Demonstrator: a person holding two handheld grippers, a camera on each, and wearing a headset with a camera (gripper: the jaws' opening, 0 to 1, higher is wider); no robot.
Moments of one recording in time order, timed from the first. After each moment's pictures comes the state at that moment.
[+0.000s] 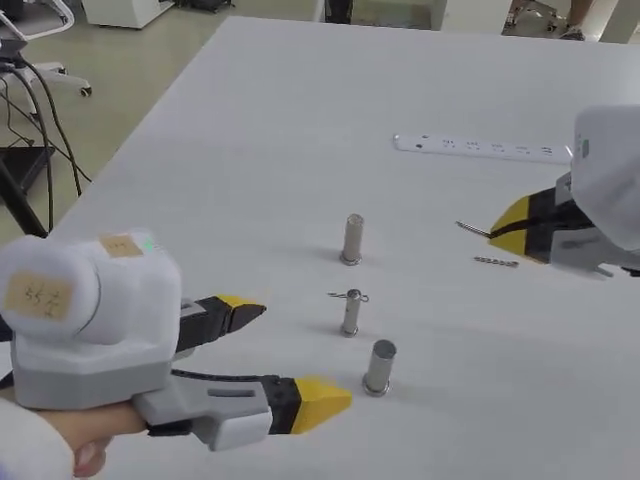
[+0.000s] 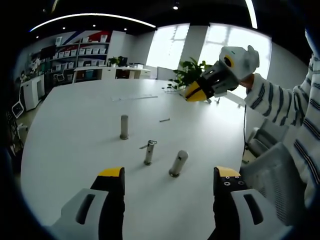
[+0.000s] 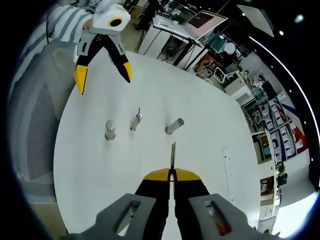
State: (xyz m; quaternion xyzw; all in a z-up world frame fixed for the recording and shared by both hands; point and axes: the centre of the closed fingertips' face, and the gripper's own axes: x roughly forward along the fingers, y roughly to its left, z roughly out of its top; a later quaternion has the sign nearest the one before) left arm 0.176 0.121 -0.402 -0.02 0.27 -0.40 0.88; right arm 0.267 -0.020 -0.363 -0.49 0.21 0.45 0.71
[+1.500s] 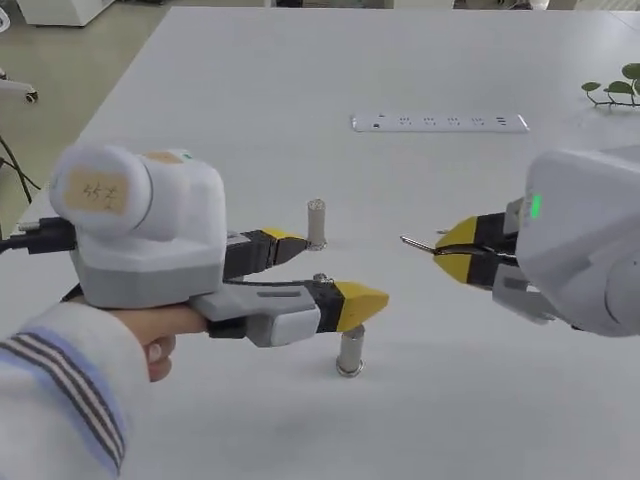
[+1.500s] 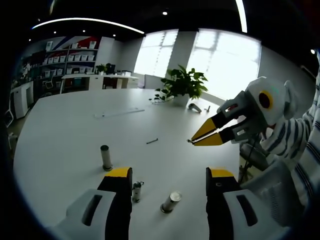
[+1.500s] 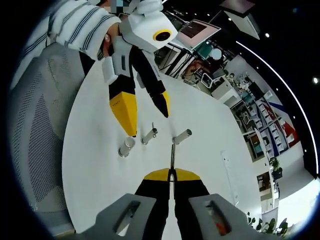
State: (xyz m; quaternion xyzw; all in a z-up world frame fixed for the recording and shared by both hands) left arm 0.217 0.062 -0.373 -0.03 0.24 -0.45 0.86; right arm 0.218 -0.002 -0.367 -0.47 0.17 0.42 0.76
